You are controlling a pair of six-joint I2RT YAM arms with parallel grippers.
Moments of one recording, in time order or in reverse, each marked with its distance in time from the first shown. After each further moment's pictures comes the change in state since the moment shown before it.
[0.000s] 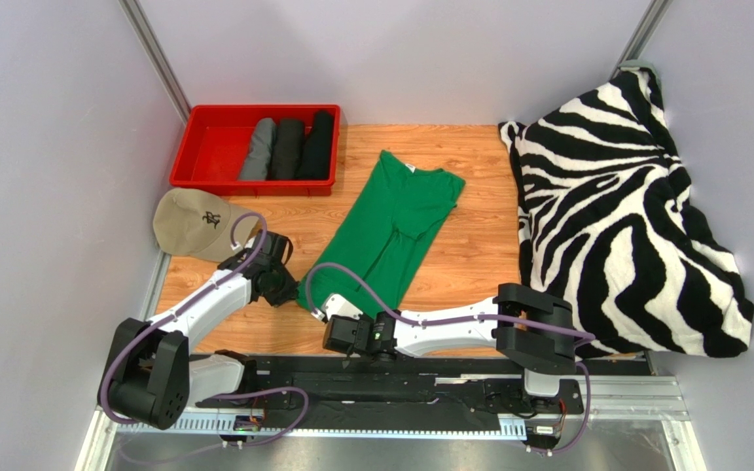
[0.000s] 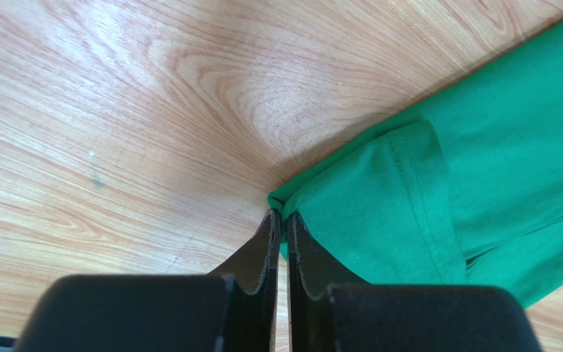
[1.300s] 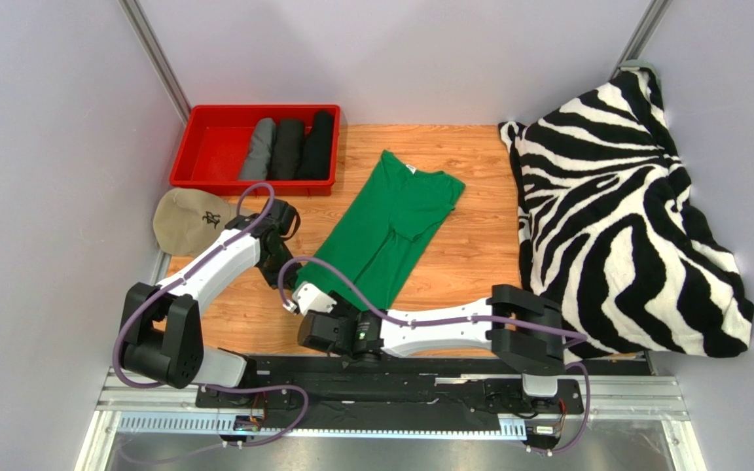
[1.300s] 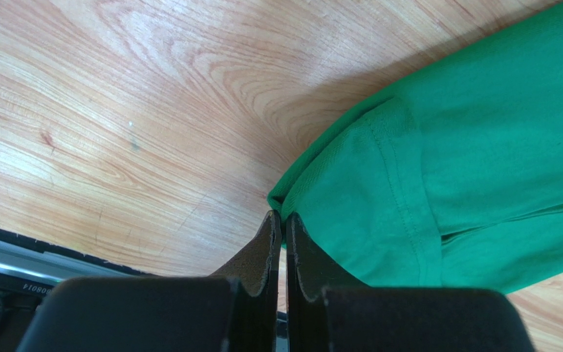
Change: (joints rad) left arm -0.006 0.196 0.334 -0.344 -0.028 0.027; right arm 0.021 0.031 0.149 0.110 0.145 -0.063
